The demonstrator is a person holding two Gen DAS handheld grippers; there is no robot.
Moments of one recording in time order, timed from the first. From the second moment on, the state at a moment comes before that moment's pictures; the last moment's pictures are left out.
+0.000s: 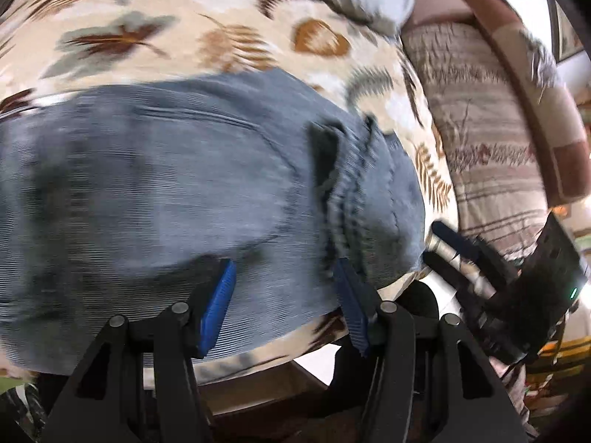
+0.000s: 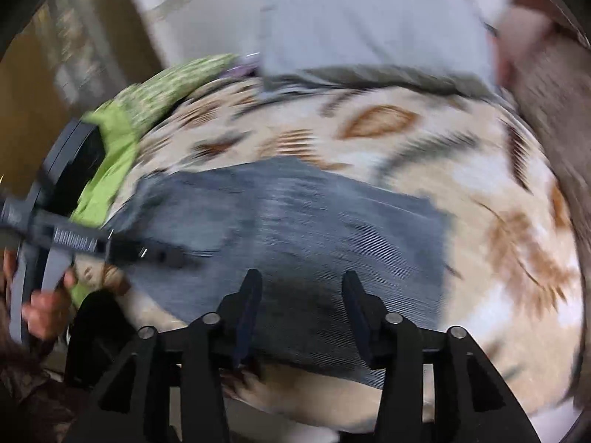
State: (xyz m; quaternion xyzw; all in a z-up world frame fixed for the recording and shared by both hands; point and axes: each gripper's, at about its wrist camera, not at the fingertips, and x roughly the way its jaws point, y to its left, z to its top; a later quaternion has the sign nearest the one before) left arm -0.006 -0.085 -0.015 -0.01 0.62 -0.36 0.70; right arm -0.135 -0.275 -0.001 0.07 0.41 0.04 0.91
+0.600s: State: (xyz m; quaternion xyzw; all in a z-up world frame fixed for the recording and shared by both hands) left arm 0.139 0.090 -0.058 -0.11 0.67 -0.29 0.68; right arm -0.062 -0.011 -0.065 -0.24 0.44 0.14 0.85
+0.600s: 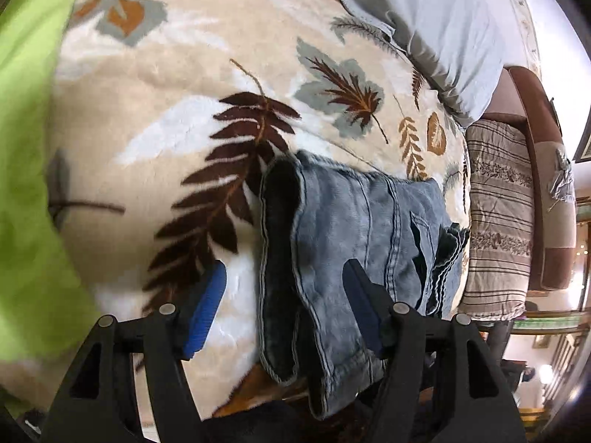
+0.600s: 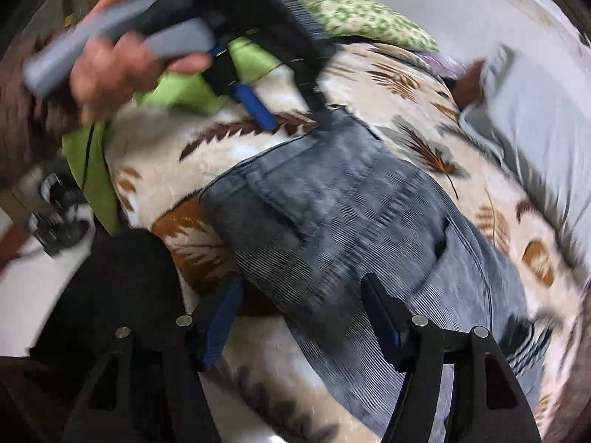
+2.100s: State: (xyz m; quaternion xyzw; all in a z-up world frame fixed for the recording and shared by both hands) left arm 0.091 -0.037 0.045 0.03 0.57 -0.38 0.73; right arm -0.091 -0.073 0.015 -0.15 0.34 0.09 0.92
